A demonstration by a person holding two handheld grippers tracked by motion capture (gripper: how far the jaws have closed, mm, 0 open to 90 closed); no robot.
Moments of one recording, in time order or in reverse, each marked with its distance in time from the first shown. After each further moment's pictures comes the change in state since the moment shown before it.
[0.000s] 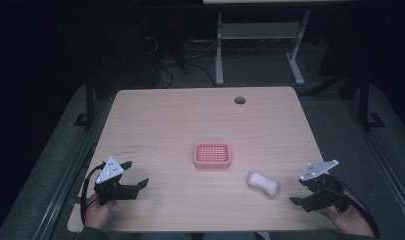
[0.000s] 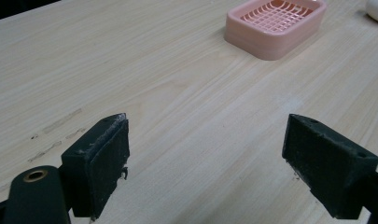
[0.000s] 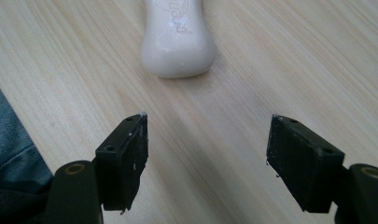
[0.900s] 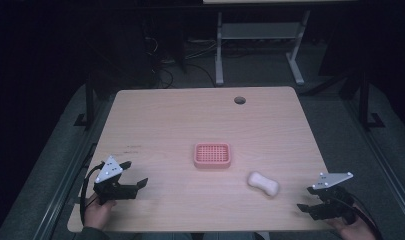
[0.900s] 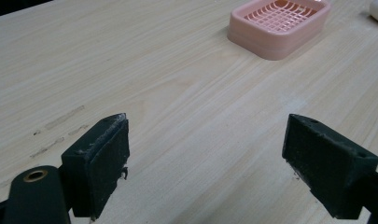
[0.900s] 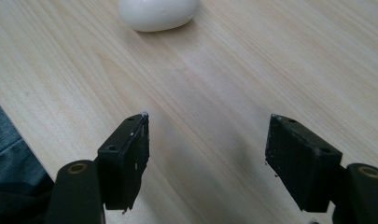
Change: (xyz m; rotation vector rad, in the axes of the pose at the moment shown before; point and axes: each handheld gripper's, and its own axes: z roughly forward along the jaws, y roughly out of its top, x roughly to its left) left arm 0.003 -0.001 0.000 -0.001 0.004 -0.014; right arm -0.002 -0.044 0.007 -0.060 -0.013 0.096
